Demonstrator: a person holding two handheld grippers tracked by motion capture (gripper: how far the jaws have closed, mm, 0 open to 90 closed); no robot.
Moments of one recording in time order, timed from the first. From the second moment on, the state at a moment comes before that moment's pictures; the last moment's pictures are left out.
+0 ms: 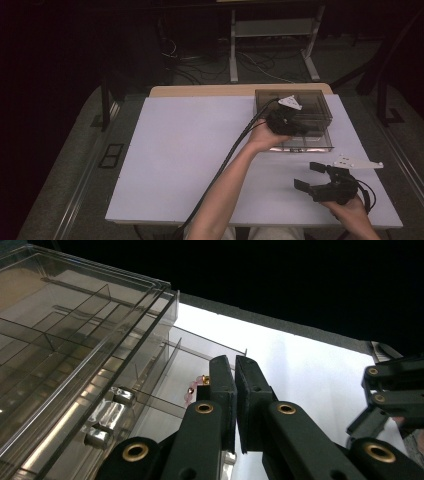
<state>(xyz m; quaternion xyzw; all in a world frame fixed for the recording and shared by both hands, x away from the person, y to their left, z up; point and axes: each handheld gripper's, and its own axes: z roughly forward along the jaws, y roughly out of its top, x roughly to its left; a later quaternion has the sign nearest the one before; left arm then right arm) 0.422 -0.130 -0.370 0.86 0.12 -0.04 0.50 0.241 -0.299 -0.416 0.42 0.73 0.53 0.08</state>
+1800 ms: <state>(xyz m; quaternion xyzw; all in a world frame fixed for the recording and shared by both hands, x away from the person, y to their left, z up) 0.421 -0.158 -0.380 0.85 0.14 -0.06 0.51 0.239 -0.298 -0.415 0.42 0.73 0.53 0.08</state>
